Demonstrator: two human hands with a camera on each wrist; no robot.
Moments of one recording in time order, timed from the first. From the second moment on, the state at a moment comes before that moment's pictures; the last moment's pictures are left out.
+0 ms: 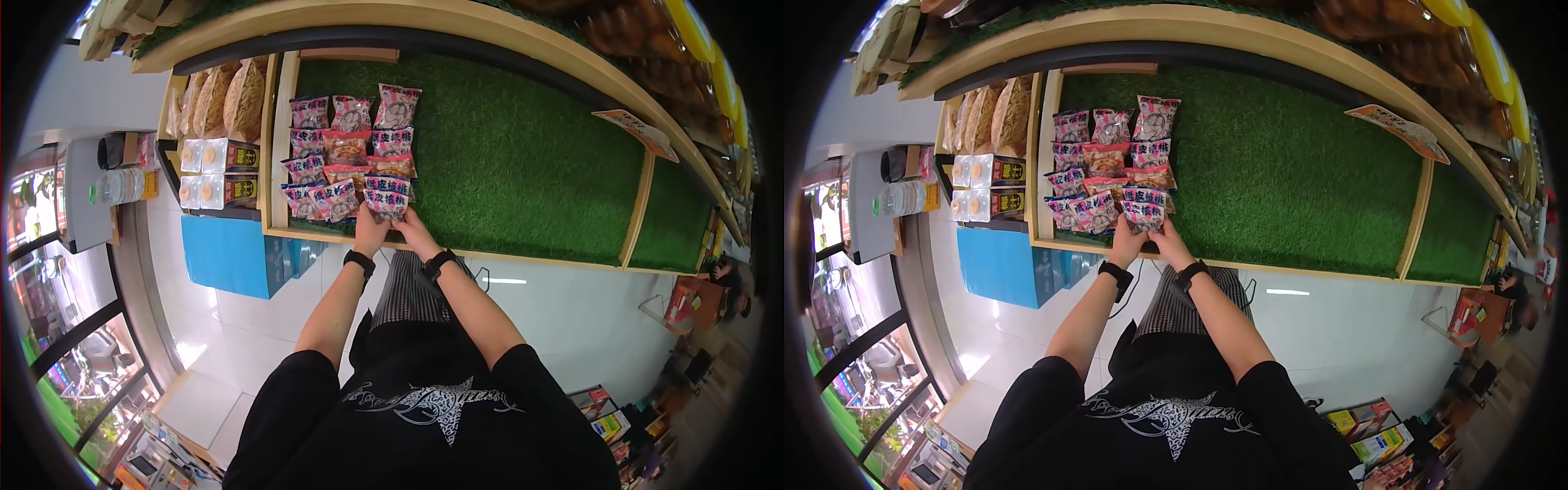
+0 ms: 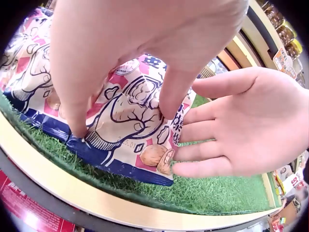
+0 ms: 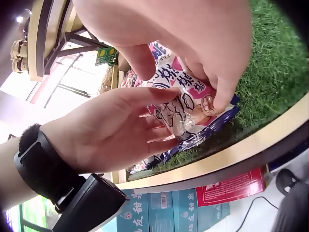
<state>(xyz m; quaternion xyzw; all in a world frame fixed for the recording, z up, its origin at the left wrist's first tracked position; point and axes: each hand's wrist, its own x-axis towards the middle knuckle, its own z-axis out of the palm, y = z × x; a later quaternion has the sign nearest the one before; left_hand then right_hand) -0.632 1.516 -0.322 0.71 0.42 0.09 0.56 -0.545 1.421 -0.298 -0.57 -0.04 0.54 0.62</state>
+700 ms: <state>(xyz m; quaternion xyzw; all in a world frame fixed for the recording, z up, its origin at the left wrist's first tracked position) -0.661 1.453 -0.239 0.72 0.36 0.01 0.59 -0.492 1.204 -0.153 -0.77 -0.04 0.35 0.54</state>
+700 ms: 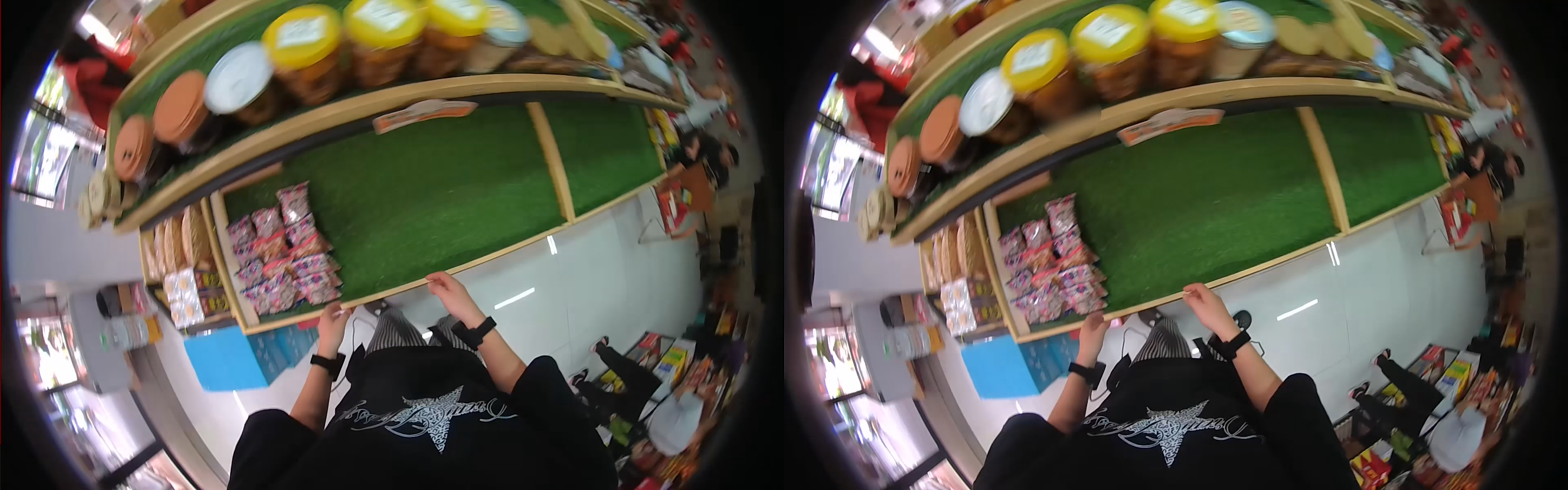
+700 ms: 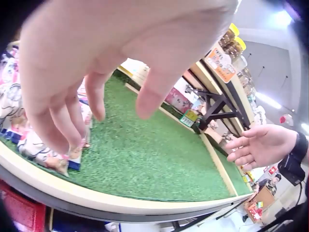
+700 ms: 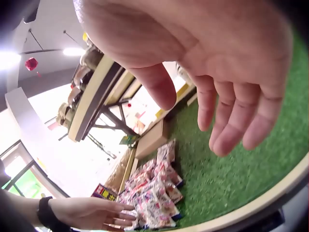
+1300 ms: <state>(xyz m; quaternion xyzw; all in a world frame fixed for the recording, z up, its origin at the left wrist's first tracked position) -0.466 1.143 -0.070 0.71 0.04 -0.13 0.69 -0.505 0.890 -0.027 -0.80 0.12 -0.07 0.58</state>
